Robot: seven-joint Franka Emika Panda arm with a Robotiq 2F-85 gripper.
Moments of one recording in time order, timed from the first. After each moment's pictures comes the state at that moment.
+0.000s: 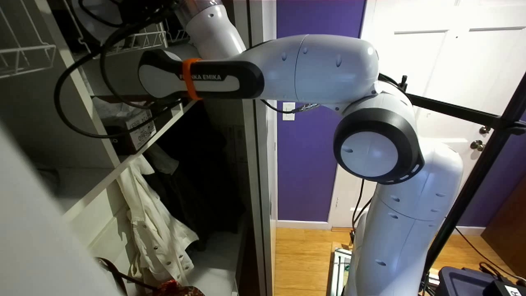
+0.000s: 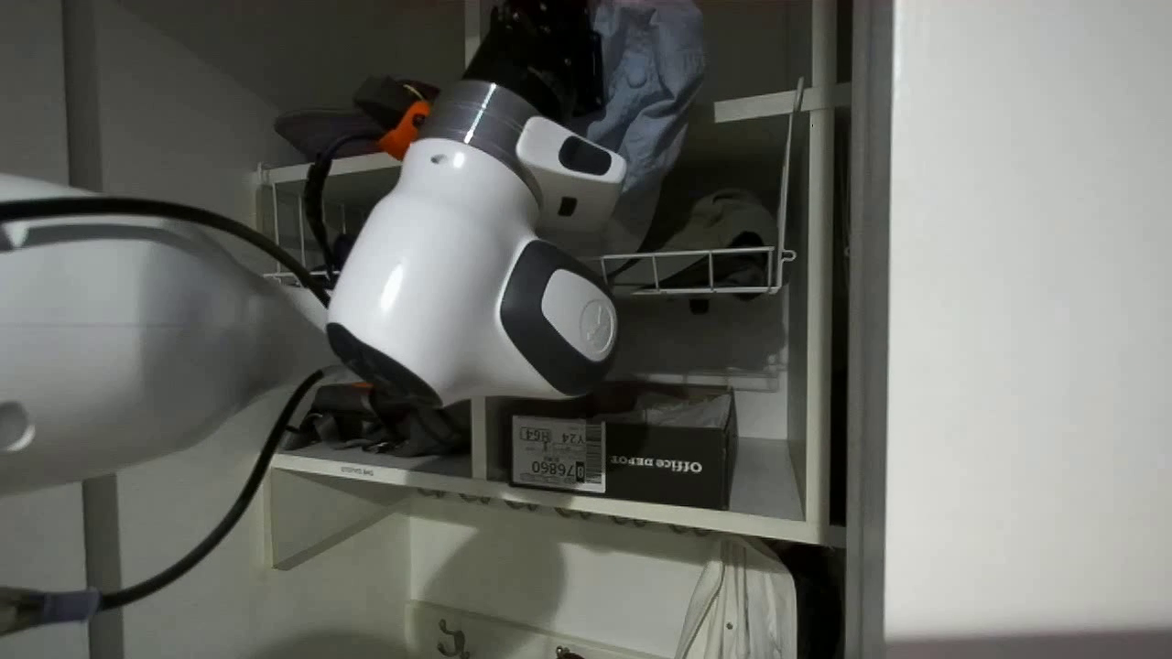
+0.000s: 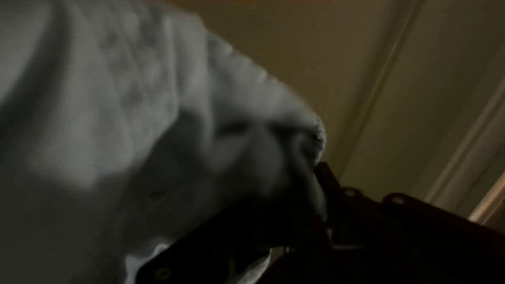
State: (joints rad) arm 0.00 -0.03 -0.14 -1.59 -0.08 4.22 1.73
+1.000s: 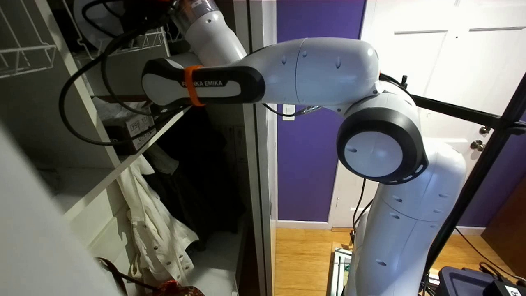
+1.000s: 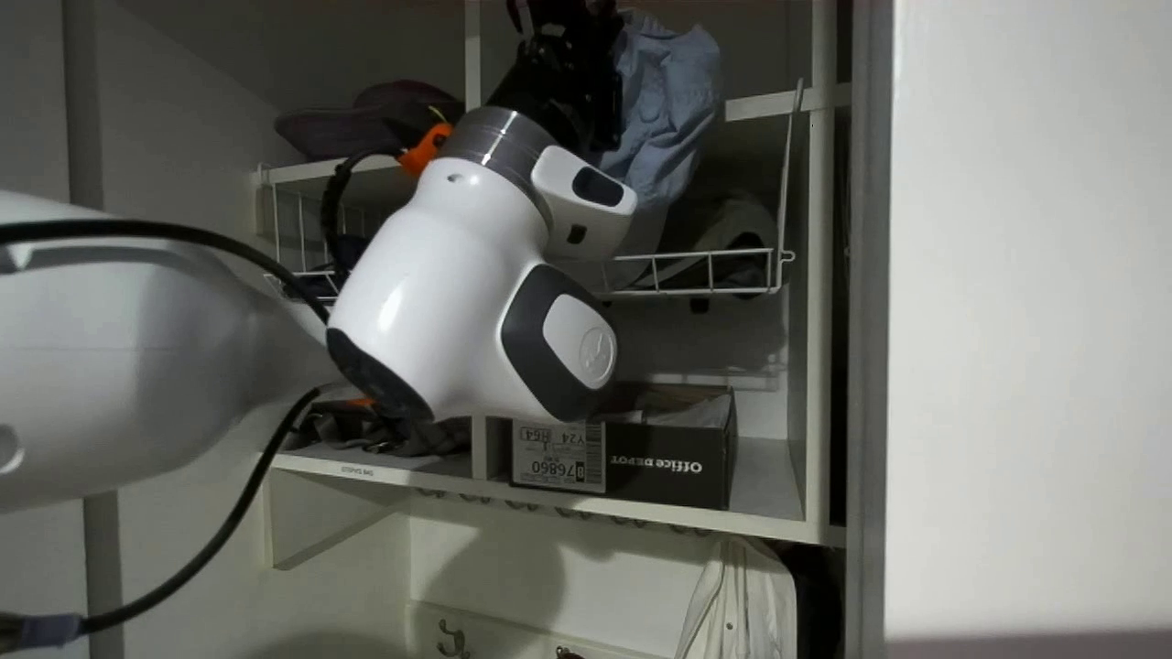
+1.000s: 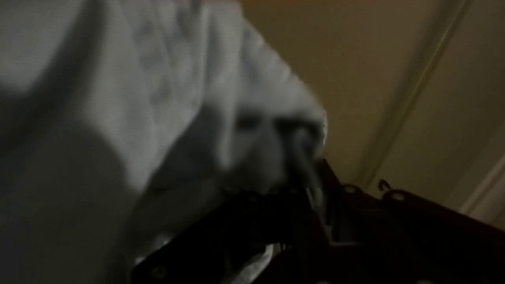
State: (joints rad) arm -0.01 -0.04 -0.13 -1.65 -0.07 4.16 1.73
